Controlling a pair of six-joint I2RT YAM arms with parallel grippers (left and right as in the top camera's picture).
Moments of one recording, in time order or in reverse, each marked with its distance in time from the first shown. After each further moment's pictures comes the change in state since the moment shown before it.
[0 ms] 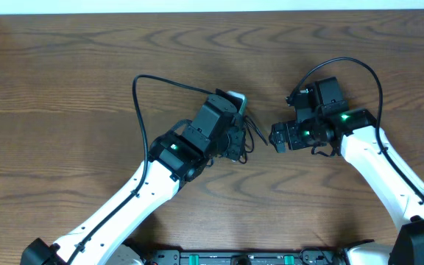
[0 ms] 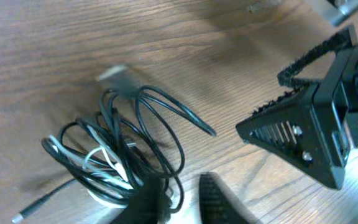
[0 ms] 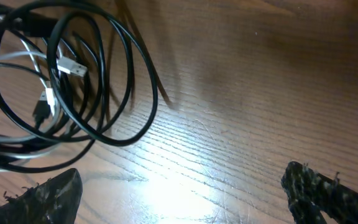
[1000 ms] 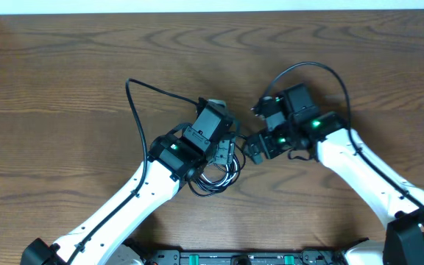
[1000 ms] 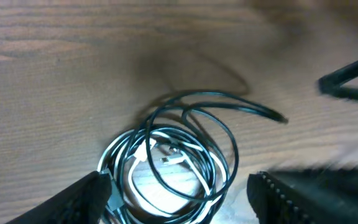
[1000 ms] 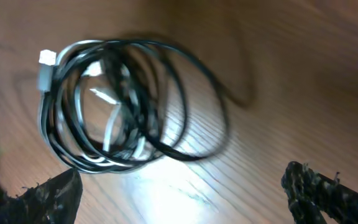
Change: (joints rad) left arm 0.000 0.000 0.000 -0.198 -0.208 -0.122; right arm 0.185 0.054 0.000 0.111 -0.119 -0.084
